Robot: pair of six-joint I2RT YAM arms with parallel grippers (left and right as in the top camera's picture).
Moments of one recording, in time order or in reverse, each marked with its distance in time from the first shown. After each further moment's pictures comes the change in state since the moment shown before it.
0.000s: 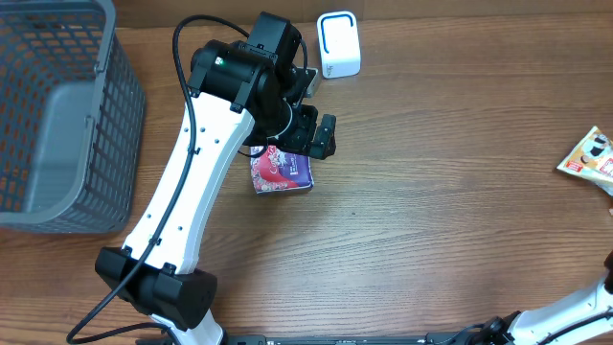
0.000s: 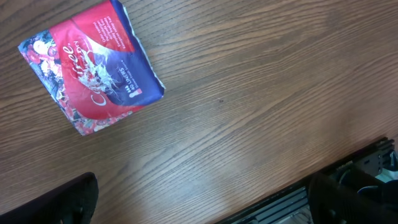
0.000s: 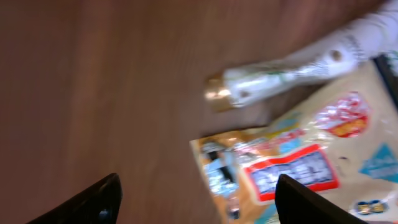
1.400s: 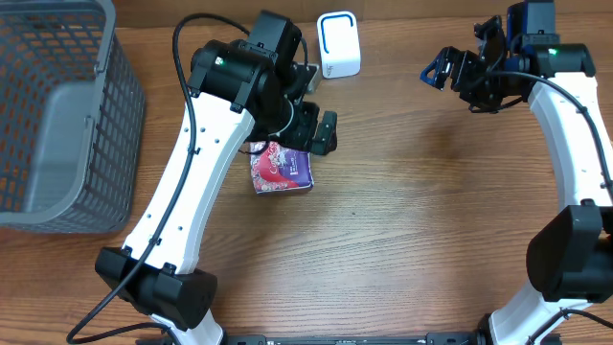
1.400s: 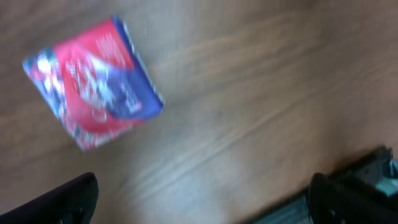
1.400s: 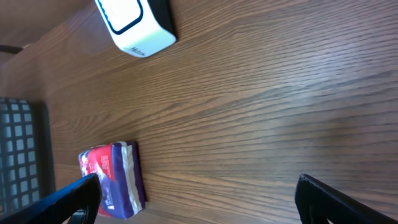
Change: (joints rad) left arm 0.000 0.000 0.000 0.056 0.000 0.000; right arm 0.806 -0.126 -0.158 -0.024 -0.233 -0.283
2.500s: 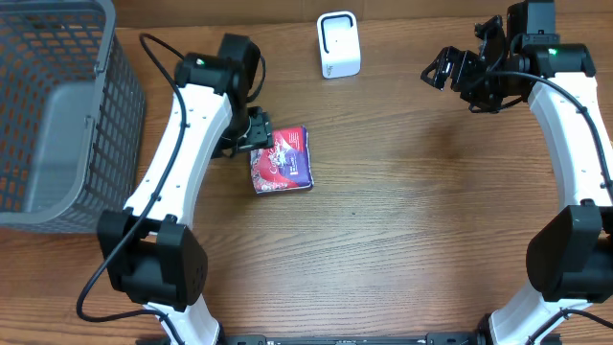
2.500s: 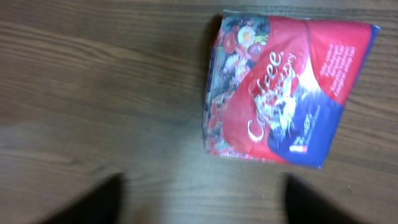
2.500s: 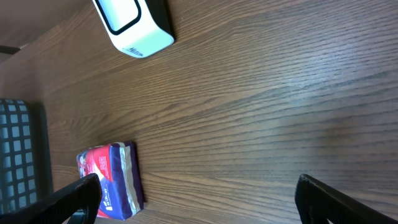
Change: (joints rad) left arm 0.179 0.060 -0.309 0.163 -0.327 -0.299; right arm 0.000 0.000 0.000 0.000 0.007 0.000
